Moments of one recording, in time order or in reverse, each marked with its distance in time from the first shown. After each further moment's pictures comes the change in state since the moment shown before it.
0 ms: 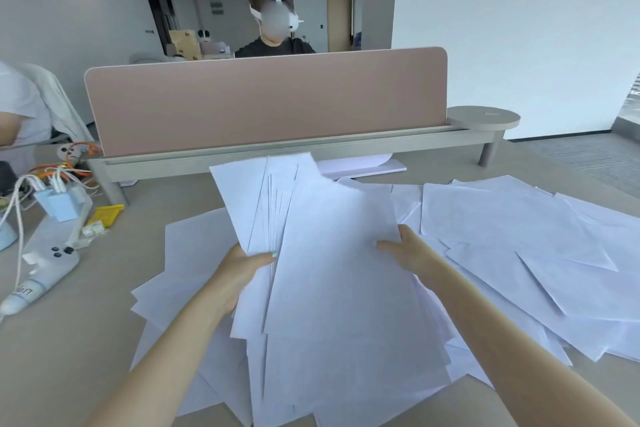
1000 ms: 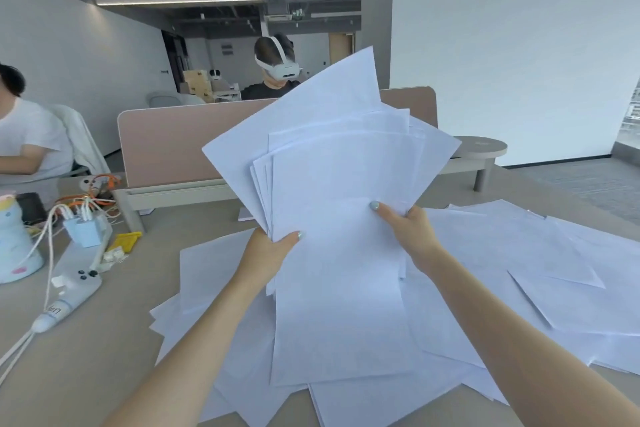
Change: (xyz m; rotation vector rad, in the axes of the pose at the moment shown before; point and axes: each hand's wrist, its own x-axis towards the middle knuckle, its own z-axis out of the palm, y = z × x) left_hand -0.018 0.055 0.023 0.130 0.065 0.372; right_hand -0.034 -0.078 -0.001 0.276 0.186 -0.305
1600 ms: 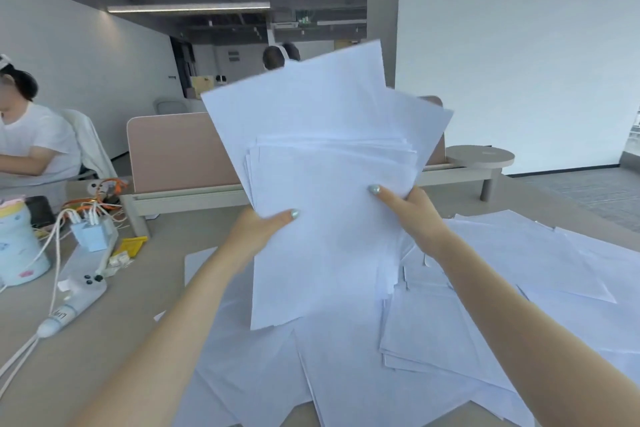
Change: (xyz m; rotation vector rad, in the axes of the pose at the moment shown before) left_hand 0.021 0.040 -0.032 -0.066 -0.087 -0.025; right_hand 0.009 -0.046 0.007 0.035 -0.130 -0.129
